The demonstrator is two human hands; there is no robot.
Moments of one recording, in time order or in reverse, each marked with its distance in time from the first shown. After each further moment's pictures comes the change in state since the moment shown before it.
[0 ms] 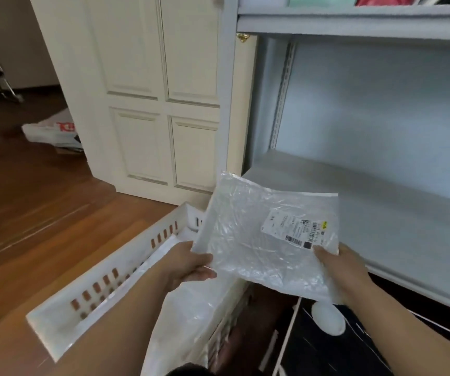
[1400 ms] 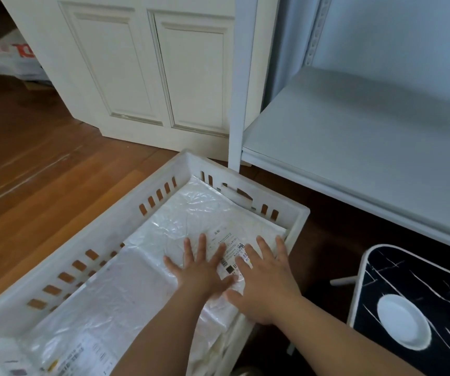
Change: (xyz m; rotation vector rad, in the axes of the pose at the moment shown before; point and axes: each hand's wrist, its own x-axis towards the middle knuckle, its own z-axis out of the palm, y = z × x) left_hand 0.188 -0.161 -0.006 1.455 0.041 -0.143; right_hand 0.064 0.094 0.206 -1.528 -0.620 -0.567
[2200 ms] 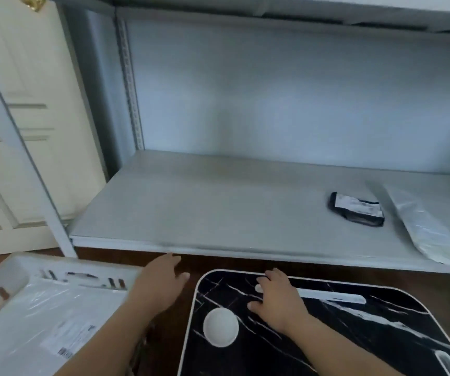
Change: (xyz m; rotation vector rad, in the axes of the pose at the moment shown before) left_hand -0.137 0.225 -0.145 -0.203 0.256 0.524; right_hand -0.213 0.232 0.043 0.525 0.229 0.635
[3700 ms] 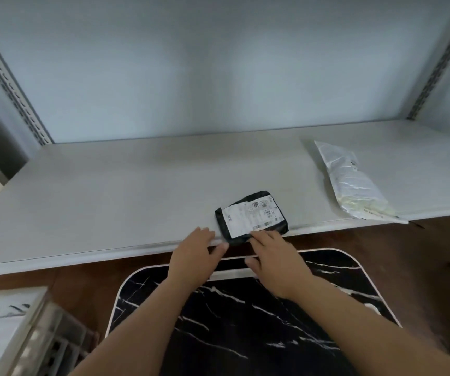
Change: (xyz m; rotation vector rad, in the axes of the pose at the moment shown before) left_hand 0.058 0.204 0.112 -0.024 -0.026 0.276; right_hand -0.012 0.164 -0.046 -0.066 0.179 -0.070
